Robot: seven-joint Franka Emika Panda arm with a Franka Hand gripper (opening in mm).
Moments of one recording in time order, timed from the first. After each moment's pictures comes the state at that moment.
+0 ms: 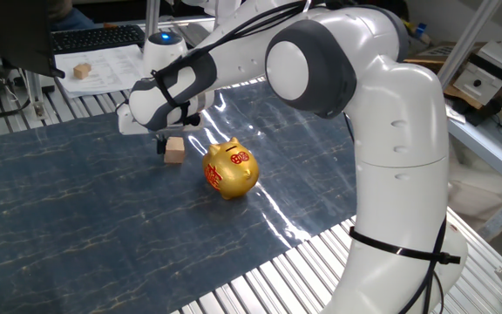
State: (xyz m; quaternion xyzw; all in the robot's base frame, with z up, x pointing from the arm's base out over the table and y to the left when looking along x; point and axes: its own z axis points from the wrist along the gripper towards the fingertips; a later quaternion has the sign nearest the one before) arm 0.617 0.072 0.077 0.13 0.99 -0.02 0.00
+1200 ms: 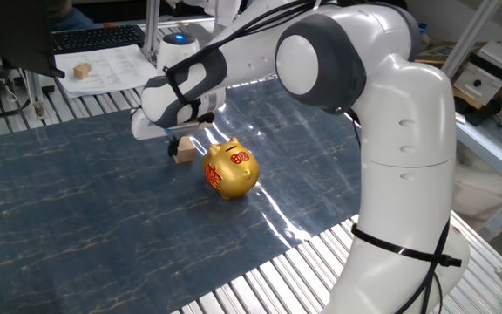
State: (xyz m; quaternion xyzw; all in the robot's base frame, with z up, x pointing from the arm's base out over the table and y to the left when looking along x) arm 0.601 0.046 0.077 0.04 1.00 -0.02 -0.01
